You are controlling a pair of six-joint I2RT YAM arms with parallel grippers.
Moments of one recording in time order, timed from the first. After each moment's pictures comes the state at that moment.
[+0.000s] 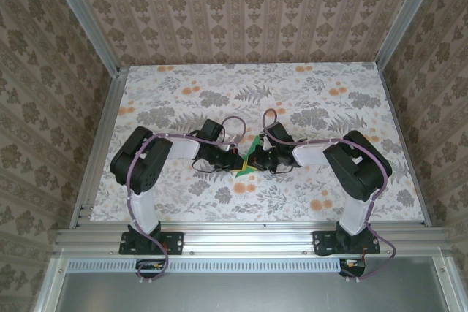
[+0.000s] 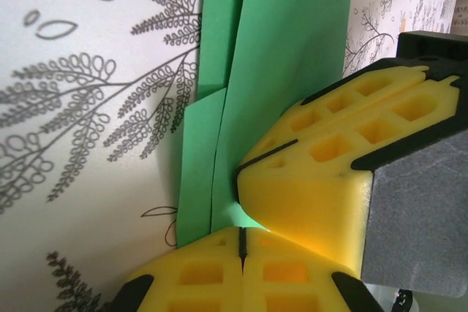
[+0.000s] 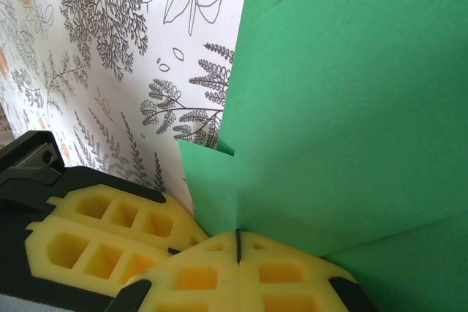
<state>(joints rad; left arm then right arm) -0.60 1.89 0.90 -0.12 0.81 -0.47 0.56 1.82 0.83 0.04 -0.48 0.92</state>
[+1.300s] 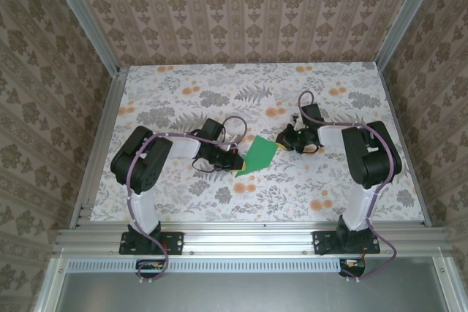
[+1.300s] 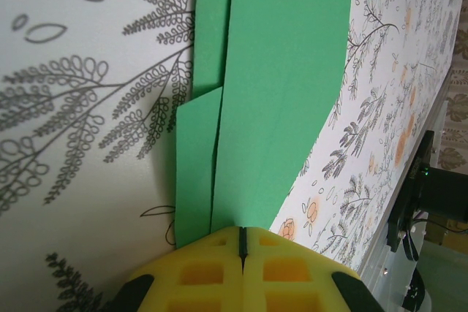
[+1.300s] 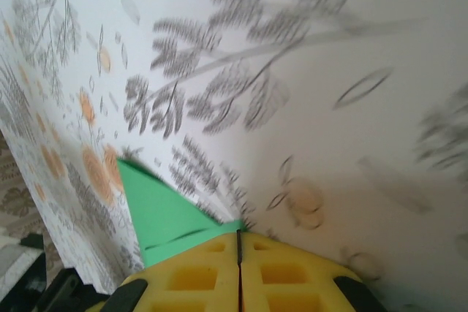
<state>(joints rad) -0.60 1.90 0.91 -0.16 0.80 -0.42 0.17 1.87 0.93 -0.11 -0.56 0.78</state>
